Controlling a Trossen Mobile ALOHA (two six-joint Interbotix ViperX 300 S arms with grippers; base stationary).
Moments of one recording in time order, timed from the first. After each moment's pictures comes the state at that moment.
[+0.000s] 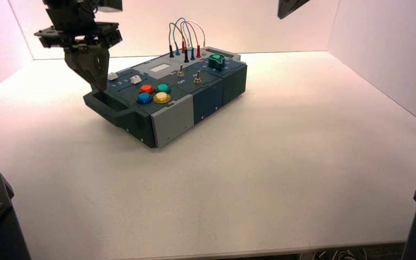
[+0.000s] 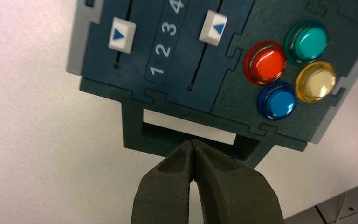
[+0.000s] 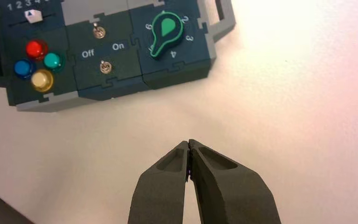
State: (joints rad) left arm -0.22 0.00 0.73 -0.17 0.80 0.27; right arm 0.31 -0.13 0.49 0.26 0.81 -0.46
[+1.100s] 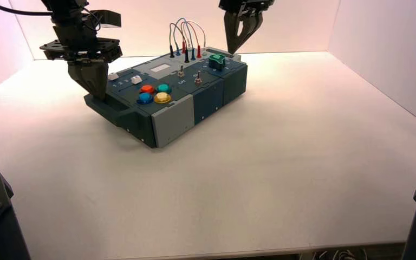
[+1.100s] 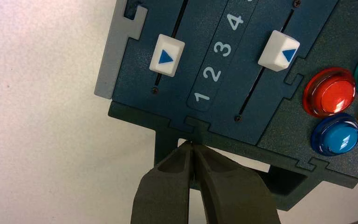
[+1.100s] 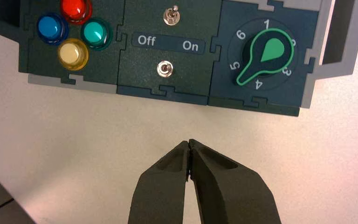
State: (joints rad) left arm -0.17 0.14 0.68 -0.14 0.73 0.27; right arm 0.55 0.13 0.34 0.17 0.82 -0.52
